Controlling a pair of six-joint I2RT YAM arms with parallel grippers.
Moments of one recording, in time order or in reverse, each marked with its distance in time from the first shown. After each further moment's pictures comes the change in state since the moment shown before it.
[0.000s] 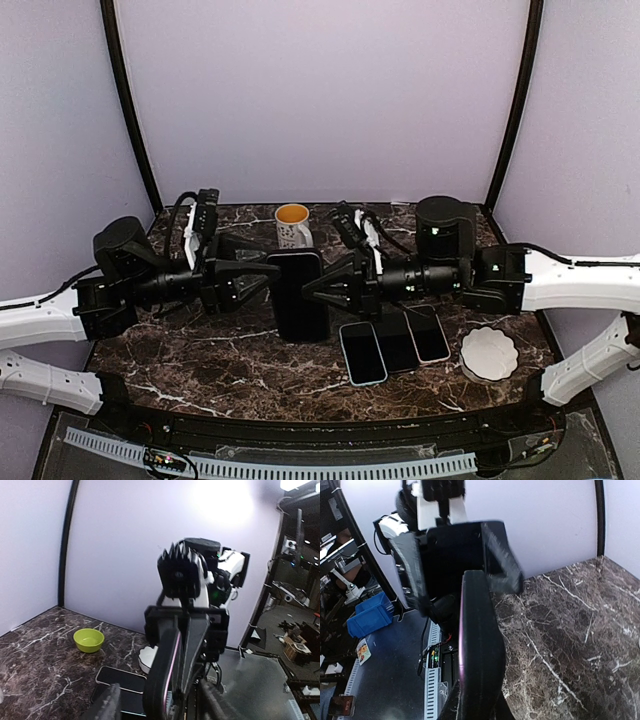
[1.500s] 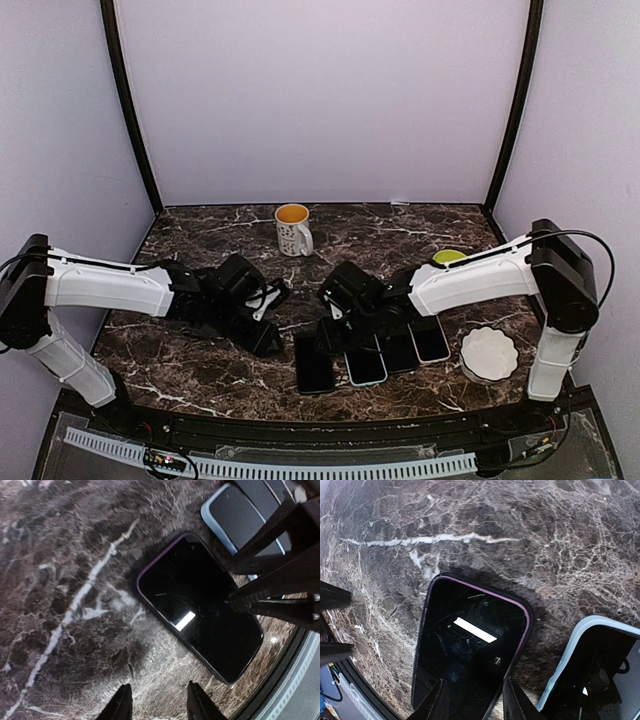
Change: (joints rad) left arm 0.063 0.530 0.167 -0.771 -0.233 -0.110; right arm -0.056 0.551 0.131 -0.405 0.284 0.565
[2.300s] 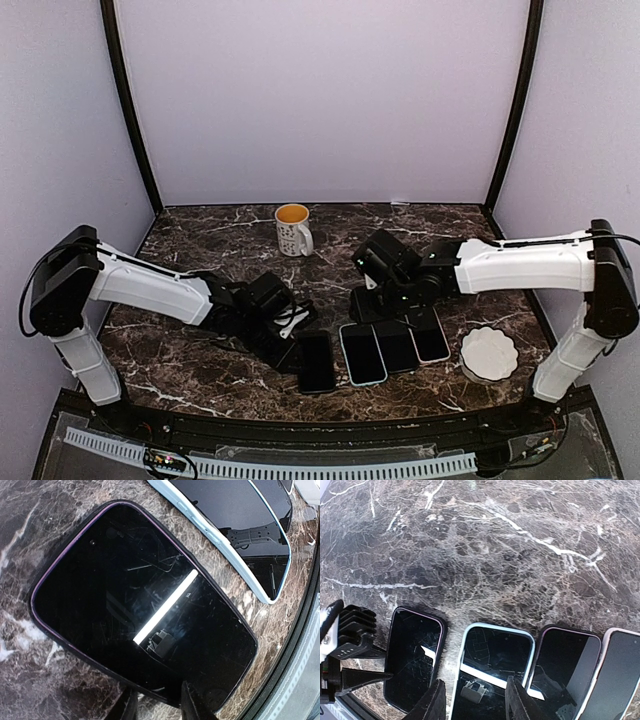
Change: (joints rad) left arm -0.085 0.246 0.069 0.095 0.114 0.011; right arm -0.063 -0.229 0.003 -0.238 0.270 -0.085
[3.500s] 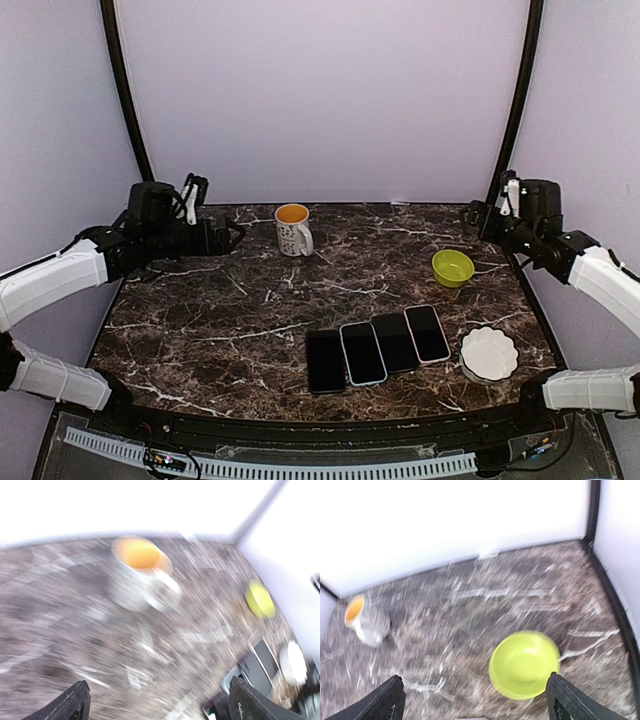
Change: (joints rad) left arm 0.465 -0.502 -0.003 0.107 -0.157 -0.005; right arm -0.703 -0.570 -0.287 0.275 -0.076 -0.269
